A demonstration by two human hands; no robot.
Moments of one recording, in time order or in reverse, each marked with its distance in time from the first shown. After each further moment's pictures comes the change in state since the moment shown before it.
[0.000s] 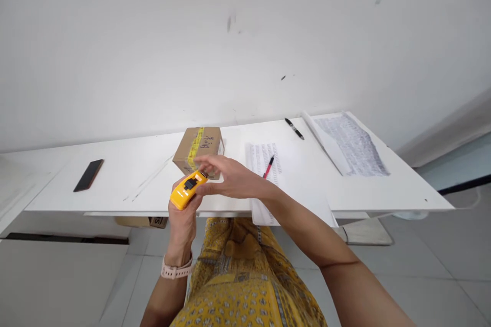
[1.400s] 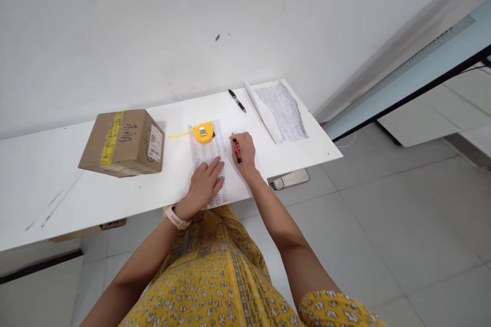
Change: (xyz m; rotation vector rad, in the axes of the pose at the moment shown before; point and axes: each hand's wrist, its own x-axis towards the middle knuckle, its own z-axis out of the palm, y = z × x) left_hand 0.015 -0.124 0.126 1.287 -0.995 0.526; right_hand -0.116 0.193 -0.058 -0.558 0.951 0.393
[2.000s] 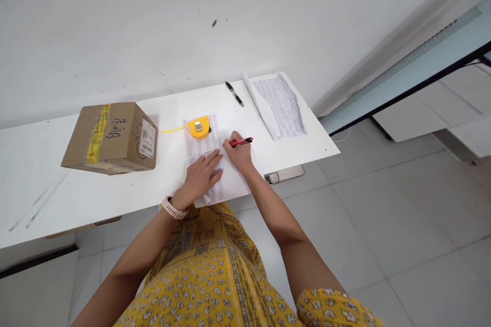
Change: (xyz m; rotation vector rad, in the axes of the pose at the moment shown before) left_hand 0.020 -0.005 0.002 -0.041 -0.026 0.007; right_hand 0.005 -0.015 0.003 0.332 -0.001 0.266
